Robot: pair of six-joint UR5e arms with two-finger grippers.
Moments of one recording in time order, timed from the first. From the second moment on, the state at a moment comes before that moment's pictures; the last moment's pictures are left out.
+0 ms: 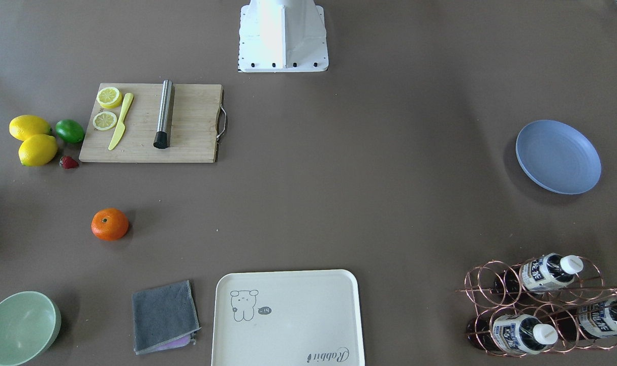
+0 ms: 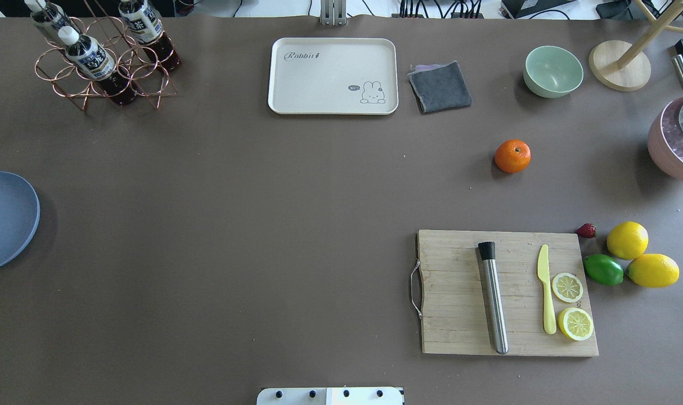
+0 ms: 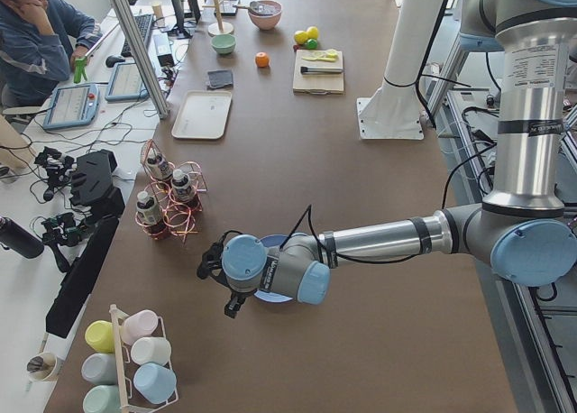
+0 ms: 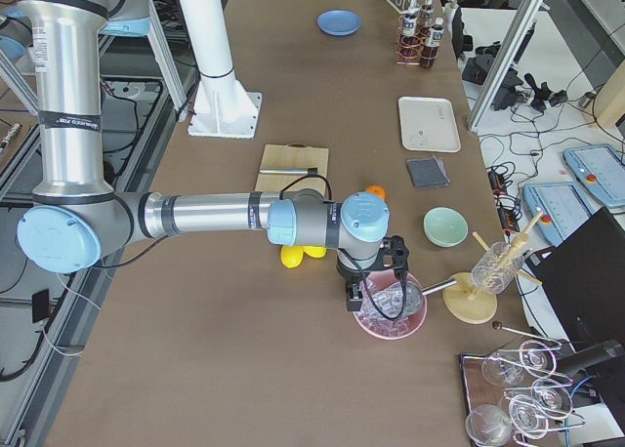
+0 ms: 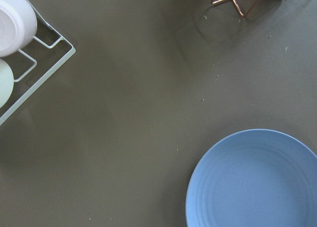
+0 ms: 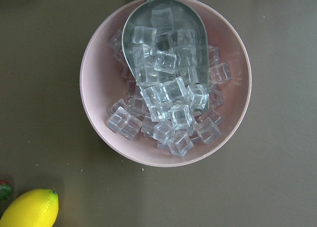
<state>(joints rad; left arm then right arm) -1.49 -1.51 -1.30 -2.26 -2.47 0.04 1.59 -1.60 1.70 -1.67 2.37 -0.10</state>
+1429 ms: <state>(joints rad) -1.28 -1.50 -1.17 -2.53 -2.40 -0.18 1.59 -1.67 1.71 -1.51 2.36 -0.09</state>
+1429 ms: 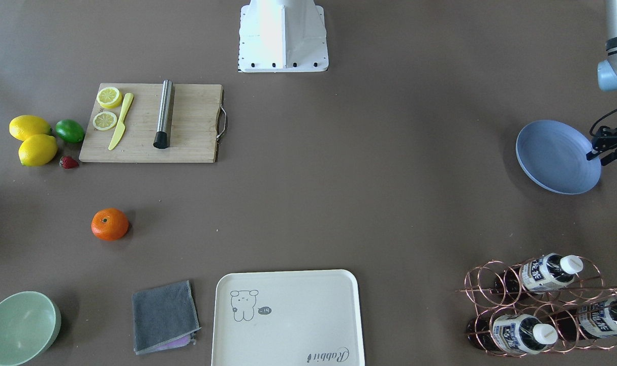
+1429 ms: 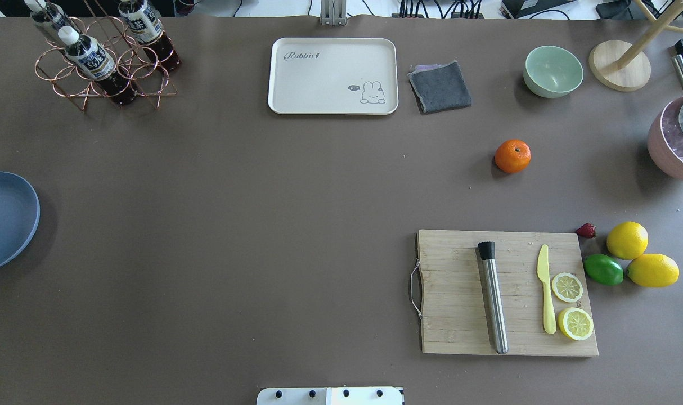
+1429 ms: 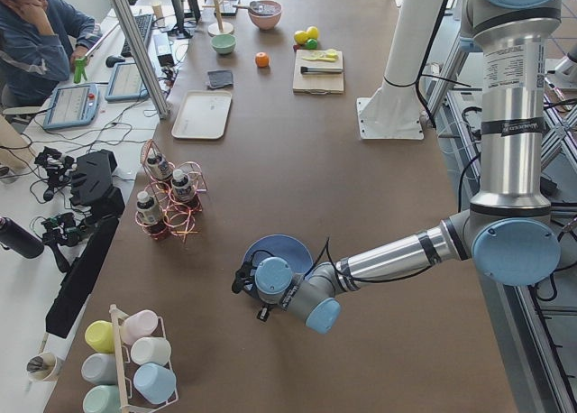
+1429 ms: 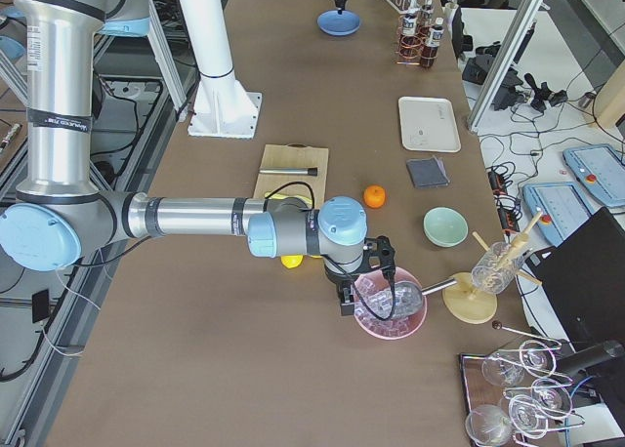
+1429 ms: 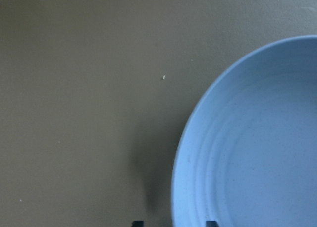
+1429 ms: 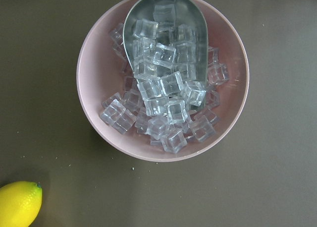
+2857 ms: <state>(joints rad) -1.19 -1.61 -1.56 -2.63 -2.50 -1.10 1.59 -1.67 1.71 -1.50 2.36 -0.09</state>
